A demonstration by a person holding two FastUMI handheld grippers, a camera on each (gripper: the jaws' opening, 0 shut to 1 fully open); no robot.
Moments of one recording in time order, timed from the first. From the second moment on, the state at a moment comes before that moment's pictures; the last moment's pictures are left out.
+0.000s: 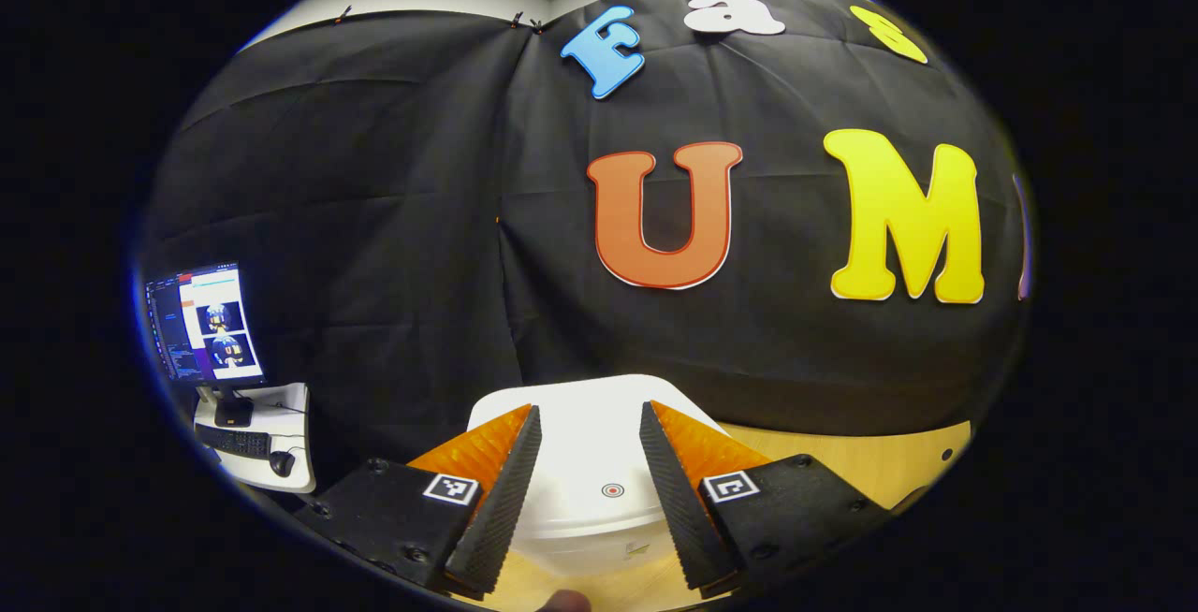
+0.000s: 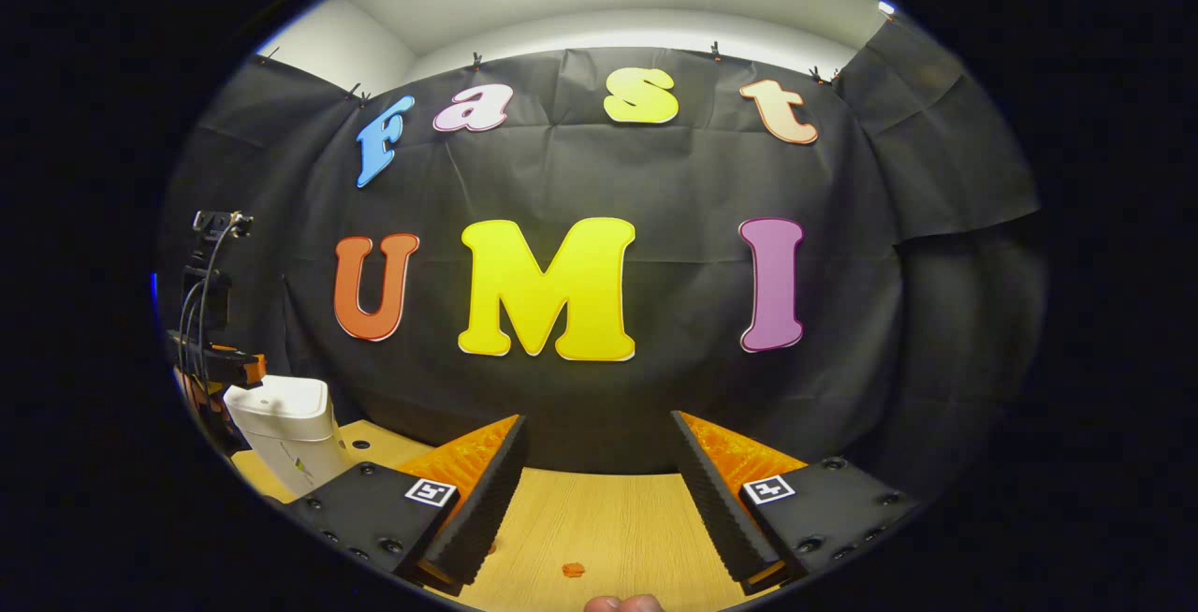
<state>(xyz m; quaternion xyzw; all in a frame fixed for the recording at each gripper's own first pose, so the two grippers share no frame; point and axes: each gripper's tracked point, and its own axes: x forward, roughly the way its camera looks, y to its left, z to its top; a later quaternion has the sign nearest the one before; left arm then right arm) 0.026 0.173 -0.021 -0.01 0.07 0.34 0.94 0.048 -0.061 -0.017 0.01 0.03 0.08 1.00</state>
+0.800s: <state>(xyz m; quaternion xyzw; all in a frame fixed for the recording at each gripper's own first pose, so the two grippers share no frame) 0.037 0.174 -0.075 -0.04 0.13 0.34 0.93 0.038 -0.057 -0.030 0.01 0.05 0.05 1.00</state>
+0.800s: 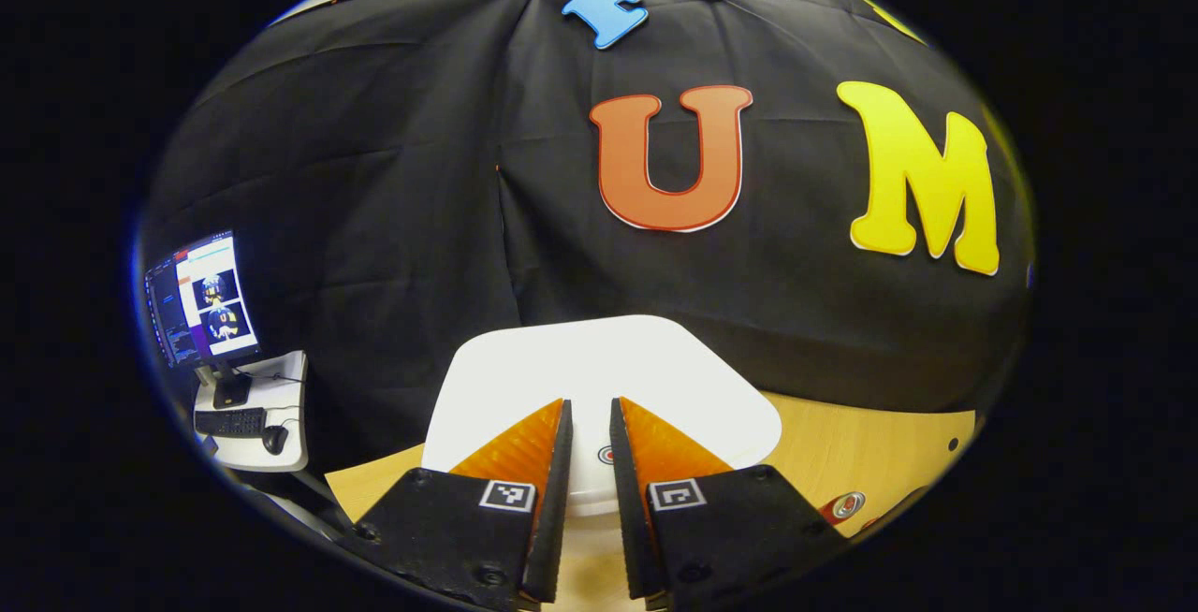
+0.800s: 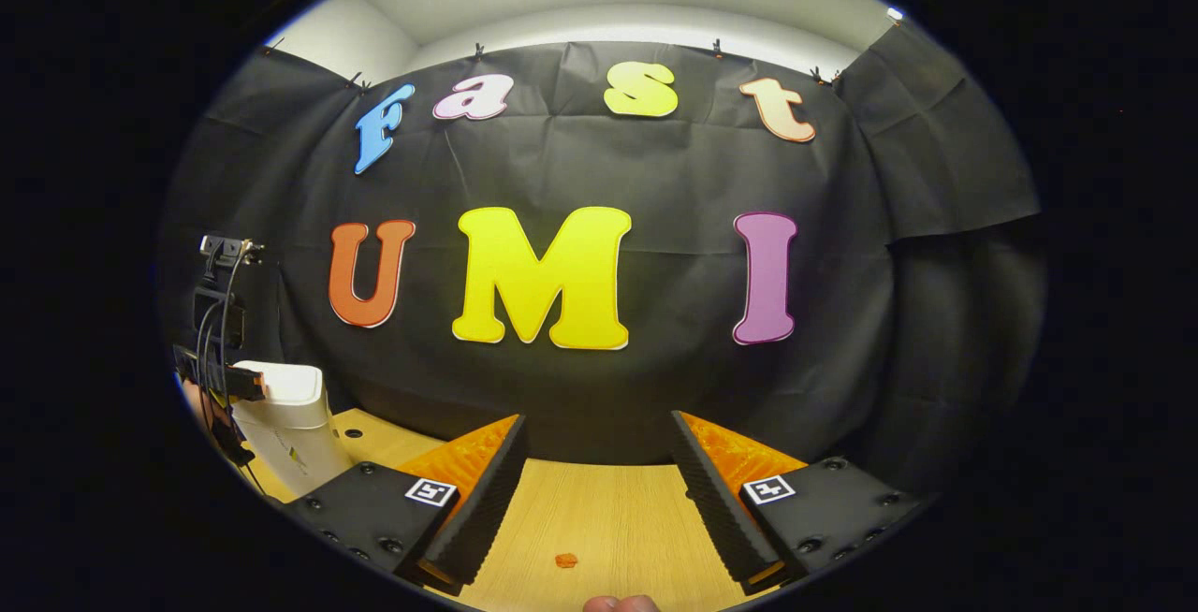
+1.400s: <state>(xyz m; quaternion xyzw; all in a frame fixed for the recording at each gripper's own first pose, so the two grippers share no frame) 0.039 0.167 -0.046 -0.02 0.08 0.31 0.95 0.033 -0.021 -0.019 -0.01 0.03 0.06 1.00</state>
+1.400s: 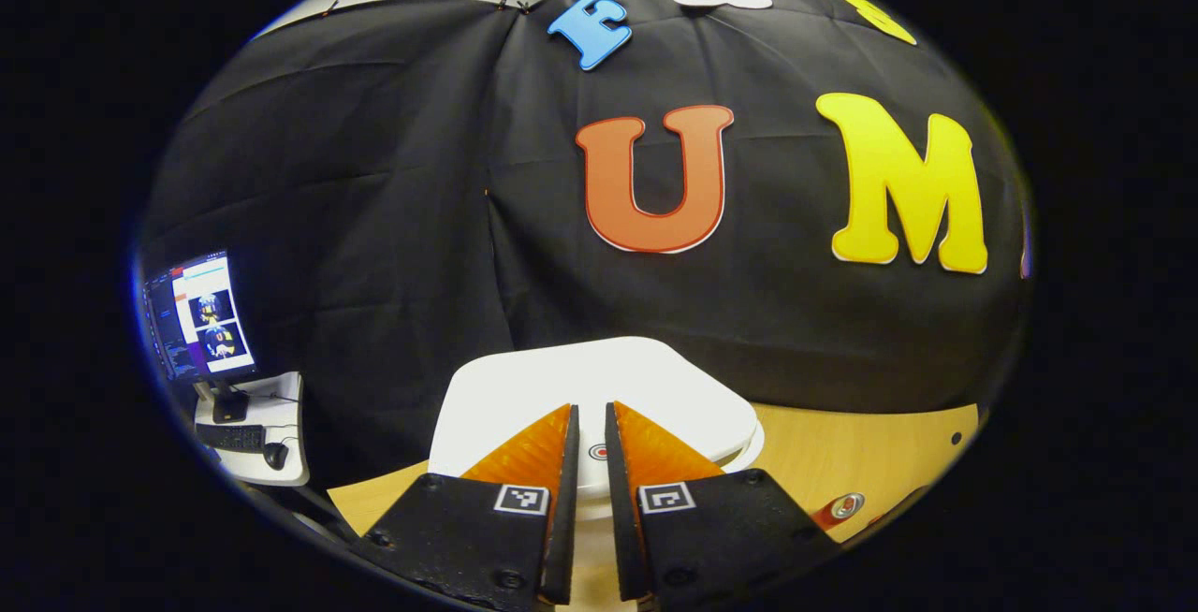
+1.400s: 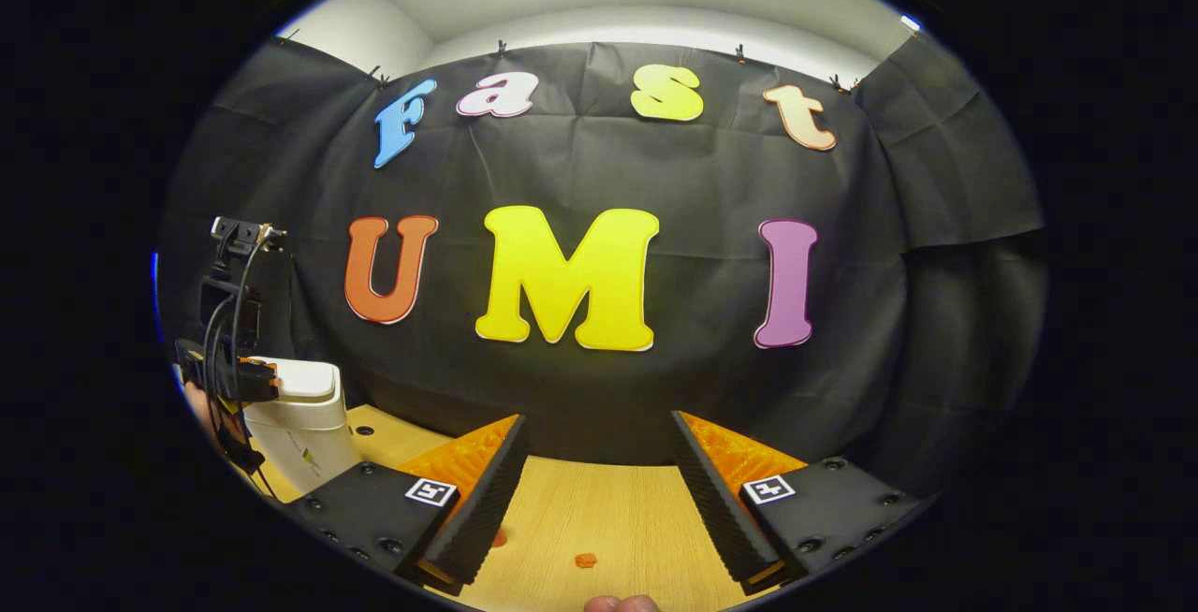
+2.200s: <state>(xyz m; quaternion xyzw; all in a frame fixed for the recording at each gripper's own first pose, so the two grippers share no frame) 0.017 0.085 0.010 0.00 0.01 0.13 0.99 0.025 -0.023 -0.020 0.01 0.03 0.05 1.00</state>
